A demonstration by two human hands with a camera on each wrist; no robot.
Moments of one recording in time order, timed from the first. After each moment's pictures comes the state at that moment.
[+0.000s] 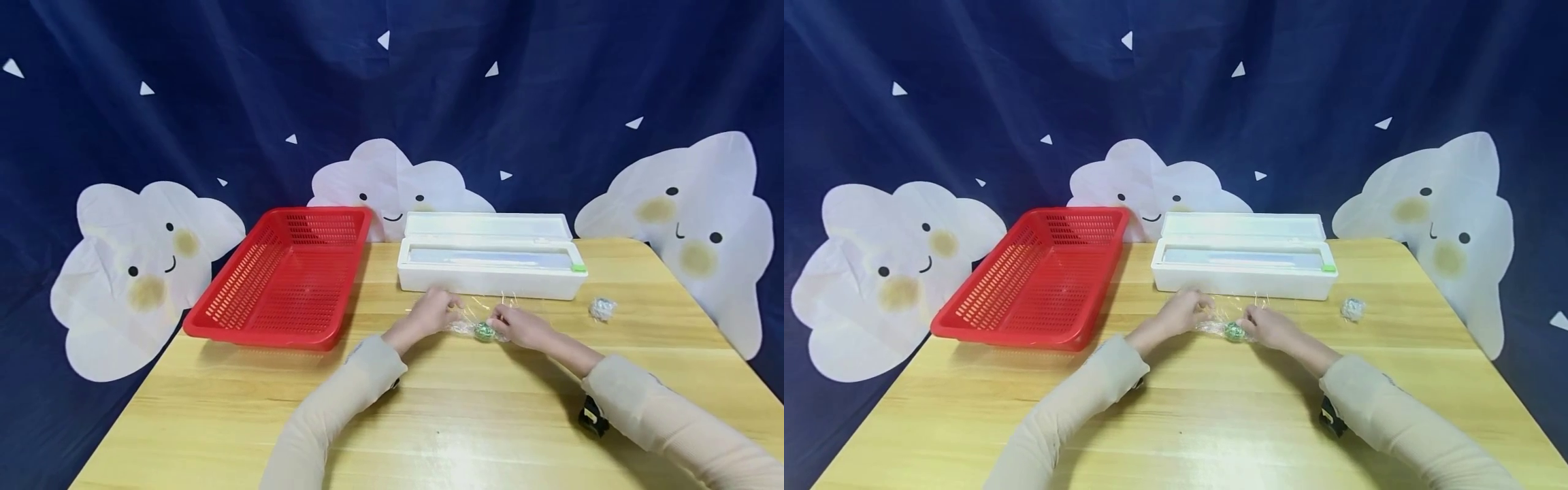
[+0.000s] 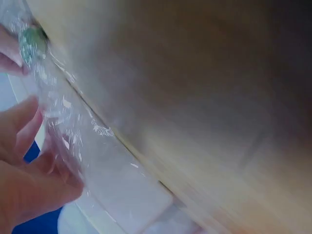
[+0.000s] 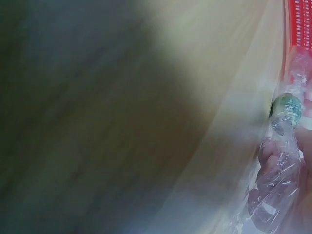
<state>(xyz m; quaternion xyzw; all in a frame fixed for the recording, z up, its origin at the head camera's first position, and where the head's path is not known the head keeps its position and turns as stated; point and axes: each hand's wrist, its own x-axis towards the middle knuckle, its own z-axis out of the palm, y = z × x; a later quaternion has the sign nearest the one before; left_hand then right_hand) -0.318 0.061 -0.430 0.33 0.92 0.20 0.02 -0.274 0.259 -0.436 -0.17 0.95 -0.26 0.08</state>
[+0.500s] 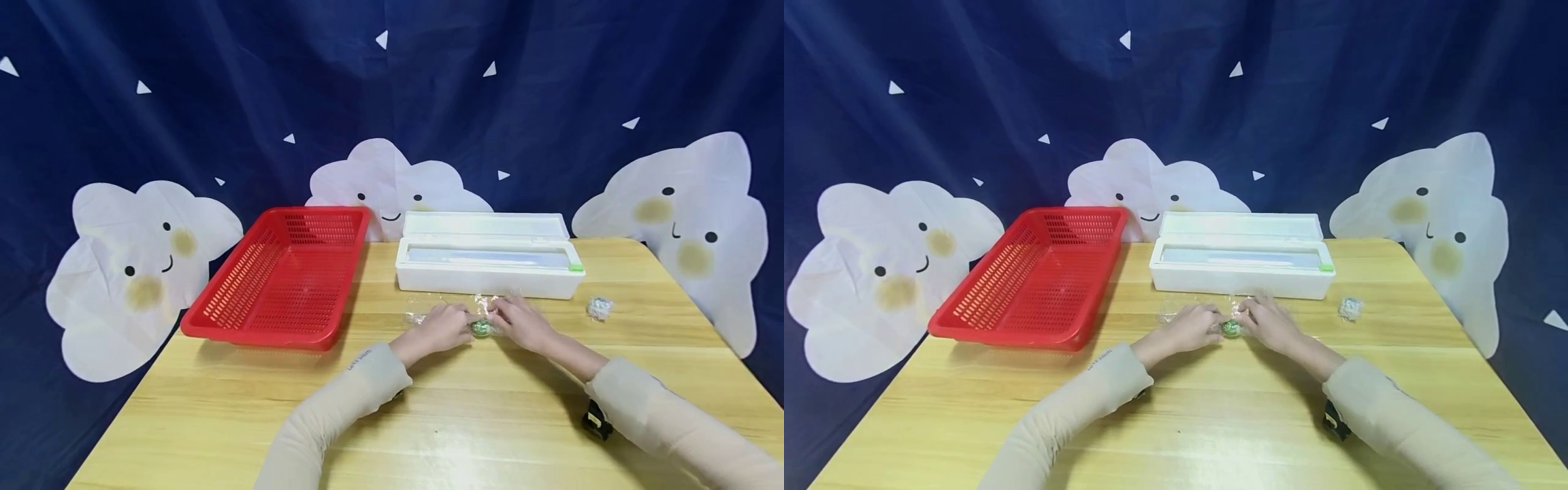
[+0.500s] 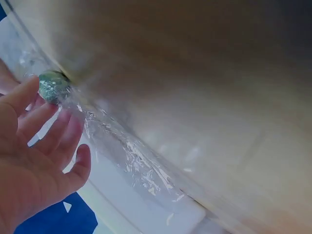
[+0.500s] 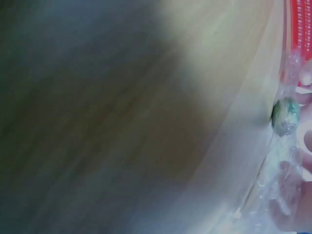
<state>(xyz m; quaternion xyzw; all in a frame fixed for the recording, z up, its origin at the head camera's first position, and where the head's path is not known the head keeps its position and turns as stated) -0.294 0.077 -0.432 0.41 0.91 0.05 0.01 -0.269 0.261 -0.441 -0.21 0.95 -0.22 -0.07</state>
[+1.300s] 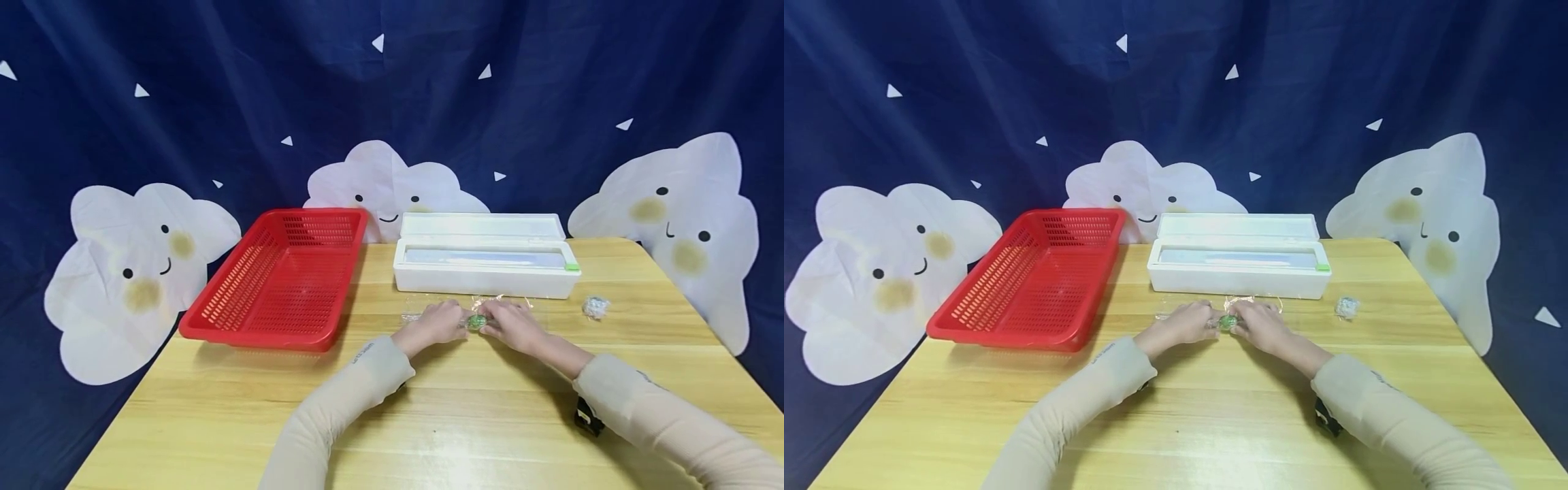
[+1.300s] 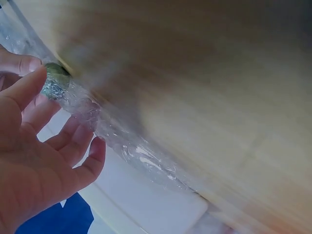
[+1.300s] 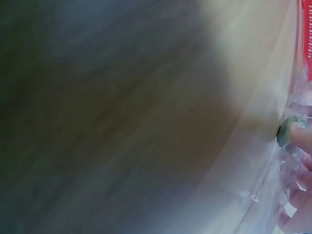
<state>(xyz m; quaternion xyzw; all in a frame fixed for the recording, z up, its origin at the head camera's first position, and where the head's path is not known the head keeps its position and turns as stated) -0.302 0.079 -0.427 0.36 0.93 0.05 0.09 -0.272 0.254 -0.448 -0.24 0.95 -0.20 -0.09</state>
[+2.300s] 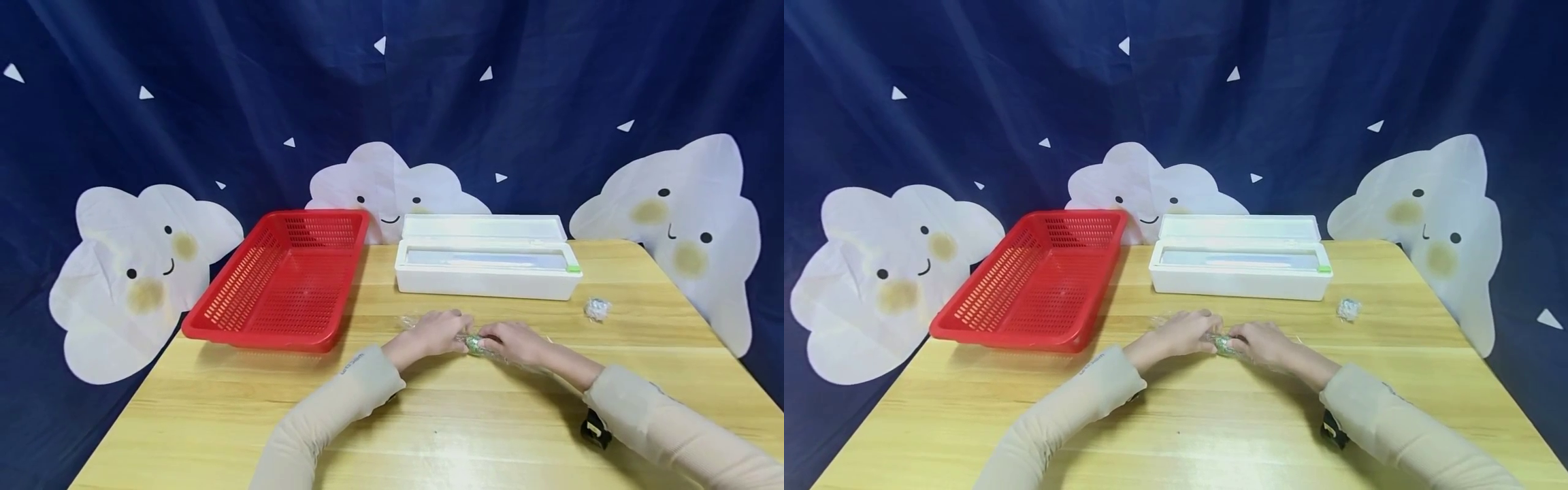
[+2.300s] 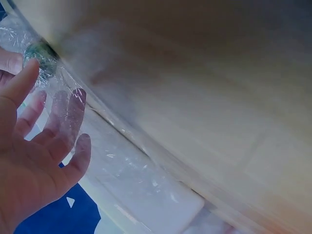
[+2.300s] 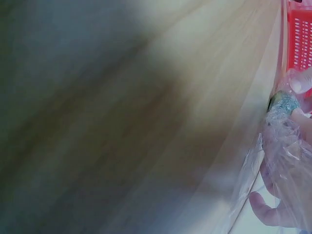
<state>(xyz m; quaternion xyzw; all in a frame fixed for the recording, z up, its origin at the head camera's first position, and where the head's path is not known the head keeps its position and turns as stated) -0.291 0.065 -0.432 0.43 0.90 0.05 0.05 -0.253 0.250 -0.439 -0.28 0.93 -0.22 0.04</state>
